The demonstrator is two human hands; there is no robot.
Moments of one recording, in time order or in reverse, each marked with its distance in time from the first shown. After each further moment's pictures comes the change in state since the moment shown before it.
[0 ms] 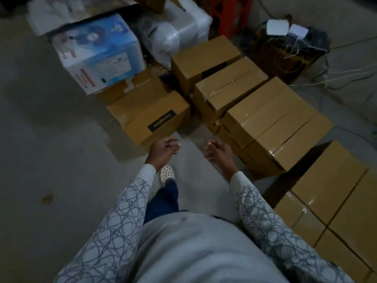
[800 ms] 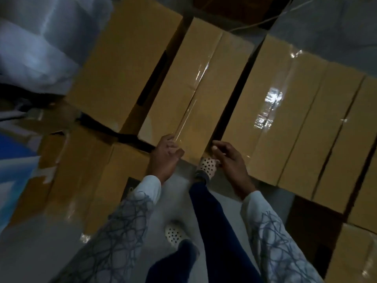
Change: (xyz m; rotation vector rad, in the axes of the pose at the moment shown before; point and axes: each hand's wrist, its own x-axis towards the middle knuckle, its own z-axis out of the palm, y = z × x) left_hand 0.628 0.109 0.224 0.447 -0.318 -0.158; right_hand 0.544 -0.019 -0.142 0.292 0.345 0.323
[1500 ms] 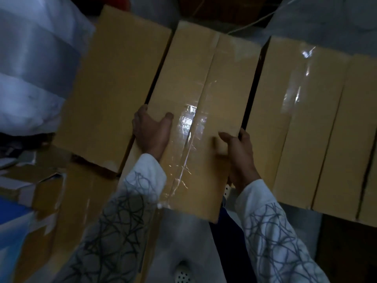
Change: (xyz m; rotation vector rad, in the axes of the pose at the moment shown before) left_hand 0.166 0.078 -0.030 0.109 0.394 0.110; right_hand 0.119 -0.054 0.046 0.333 0.337 0.174
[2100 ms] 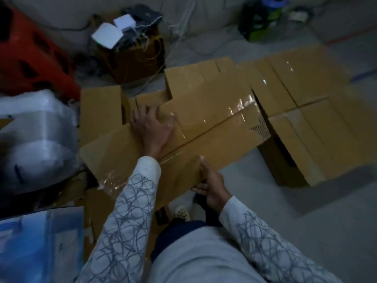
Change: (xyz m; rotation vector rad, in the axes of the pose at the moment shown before) left_hand -0.392 0.011 -0.315 0.216 -0.209 0.934; right_hand -0.559 0.181 -0.085 0.638 0.143 0.172
